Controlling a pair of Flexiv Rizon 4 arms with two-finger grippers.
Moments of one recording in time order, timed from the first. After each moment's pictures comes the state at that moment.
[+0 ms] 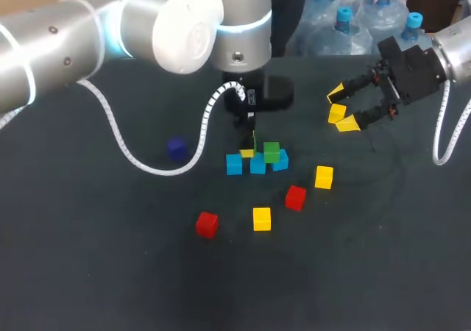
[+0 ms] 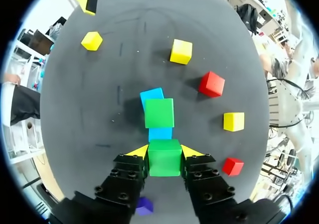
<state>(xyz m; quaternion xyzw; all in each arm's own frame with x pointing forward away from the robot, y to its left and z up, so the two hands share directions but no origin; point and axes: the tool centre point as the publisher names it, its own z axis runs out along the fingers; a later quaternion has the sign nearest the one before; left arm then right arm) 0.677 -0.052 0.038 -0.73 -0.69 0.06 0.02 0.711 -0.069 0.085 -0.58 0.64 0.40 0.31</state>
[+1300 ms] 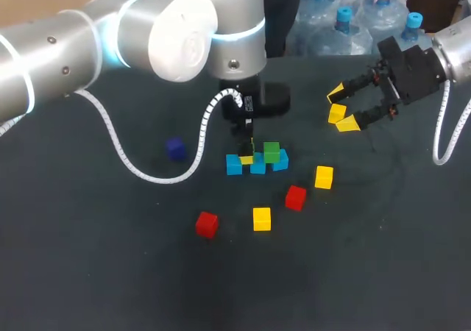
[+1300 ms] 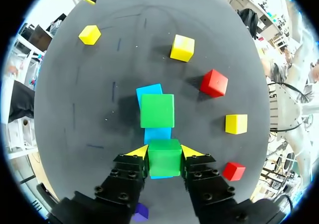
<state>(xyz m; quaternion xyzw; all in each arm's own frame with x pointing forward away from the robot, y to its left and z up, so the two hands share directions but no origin) 0.673 -0.050 0.023 -0.72 -0.69 0.07 0.02 0.711 -0.069 0.085 -0.58 0.64 0.40 0.31</state>
